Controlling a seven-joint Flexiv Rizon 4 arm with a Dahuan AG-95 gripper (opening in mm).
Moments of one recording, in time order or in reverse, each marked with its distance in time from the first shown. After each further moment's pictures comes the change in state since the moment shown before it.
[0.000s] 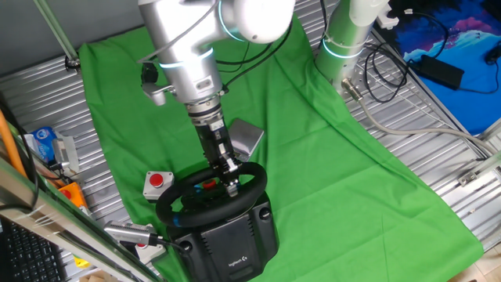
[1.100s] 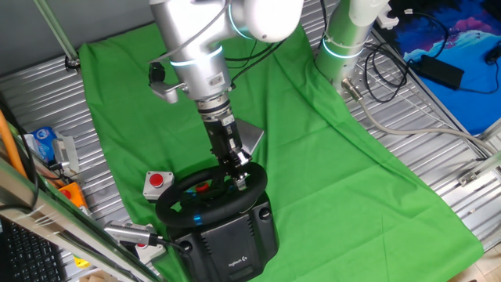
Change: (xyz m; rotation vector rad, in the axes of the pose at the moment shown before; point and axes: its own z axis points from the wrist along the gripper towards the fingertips) arm 0.028 -0.013 0.004 0.019 0.018 -0.104
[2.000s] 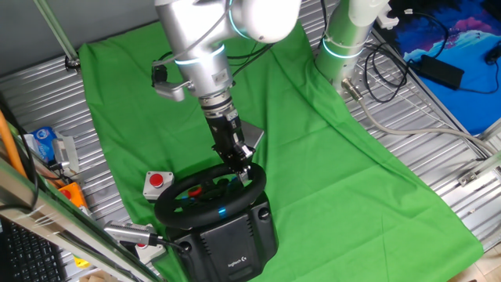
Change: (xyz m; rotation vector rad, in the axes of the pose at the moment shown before) arm 0.021 -0.028 0.007 -0.009 0.026 -0.131
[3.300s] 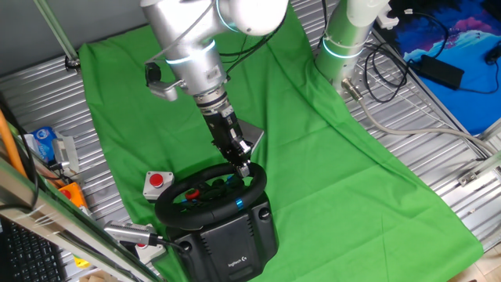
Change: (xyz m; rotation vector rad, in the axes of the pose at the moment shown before) arm 0.005 0.003 -0.018 -0.006 0.087 0.063
